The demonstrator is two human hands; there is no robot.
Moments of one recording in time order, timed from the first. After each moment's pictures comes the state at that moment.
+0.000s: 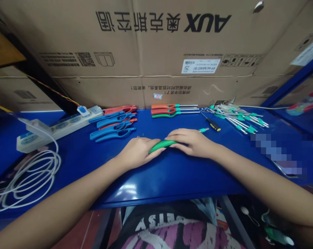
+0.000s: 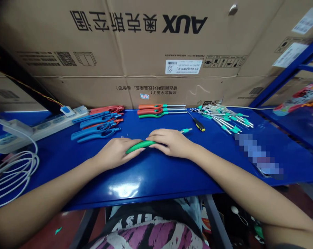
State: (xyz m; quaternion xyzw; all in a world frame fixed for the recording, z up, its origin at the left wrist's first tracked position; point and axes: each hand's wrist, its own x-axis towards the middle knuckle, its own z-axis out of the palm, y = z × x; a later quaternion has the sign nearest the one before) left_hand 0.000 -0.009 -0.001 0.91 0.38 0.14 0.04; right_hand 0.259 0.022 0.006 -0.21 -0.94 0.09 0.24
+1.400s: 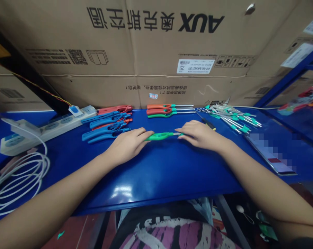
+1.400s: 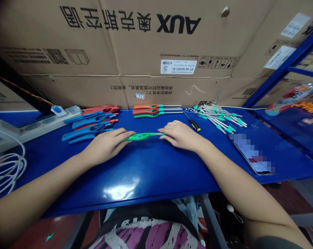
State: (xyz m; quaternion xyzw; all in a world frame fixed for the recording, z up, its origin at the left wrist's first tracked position) left_hand -0.019 0.010 0.004 0.92 0.37 0.14 -0.06; right_hand 0.299 0.043 0.013 -0.28 -0.95 -0.01 0.16
